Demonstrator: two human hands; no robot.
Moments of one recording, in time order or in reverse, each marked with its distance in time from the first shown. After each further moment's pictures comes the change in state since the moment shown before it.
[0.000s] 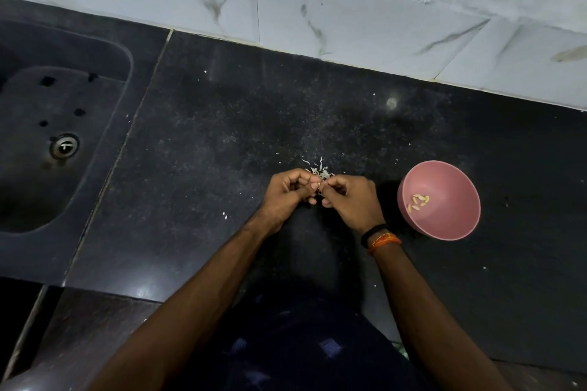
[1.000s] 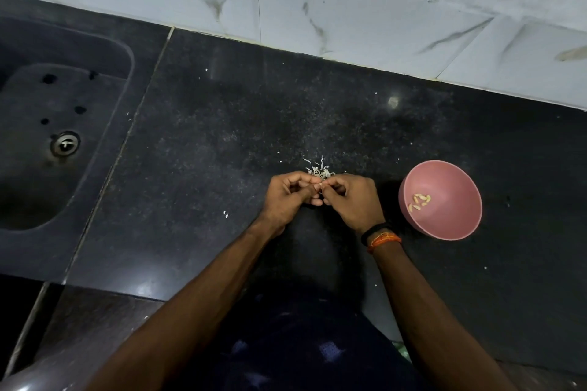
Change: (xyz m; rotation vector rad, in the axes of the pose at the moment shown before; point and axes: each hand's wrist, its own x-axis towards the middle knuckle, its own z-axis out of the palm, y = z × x) left_hand -0.006 -0.002 0.006 -0.056 0.075 -0.015; right_hand 0.005 0.013 0.003 -0.155 0.043 -0.156
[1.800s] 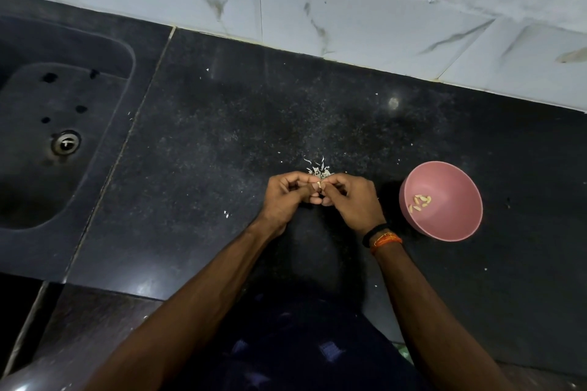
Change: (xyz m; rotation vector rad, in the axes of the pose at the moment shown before) left_hand -0.001 0.001 -0.001 -0.052 0.026 -0.011; right_hand 0.000 -0.001 0.001 0.139 -0.035 0.080
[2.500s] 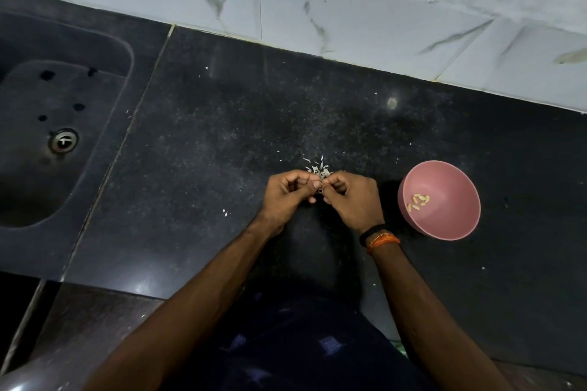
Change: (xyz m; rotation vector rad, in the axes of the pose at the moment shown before) left_hand -0.001 -0.001 -0.001 0.065 -0.038 0.105; right_hand -0.002 -0.003 0.000 -0.107 0.052 -0.036
